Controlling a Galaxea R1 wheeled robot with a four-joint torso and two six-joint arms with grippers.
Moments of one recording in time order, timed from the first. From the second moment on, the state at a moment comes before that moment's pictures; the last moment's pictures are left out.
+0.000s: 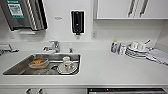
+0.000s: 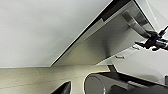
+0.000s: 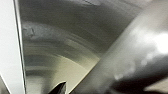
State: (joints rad) left arm 1.39 1.75 -0.95 0.18 -0.41 0.03; right arm -0.92 1.98 -1.23 -0.03 0.20 0.79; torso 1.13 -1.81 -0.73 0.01
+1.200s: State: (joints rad) left arm 1.39 1.76 -0.97 0.18 -0.41 0.03; right arm -0.96 1.91 -1.14 0.00 0.09 0.78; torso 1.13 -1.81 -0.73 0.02
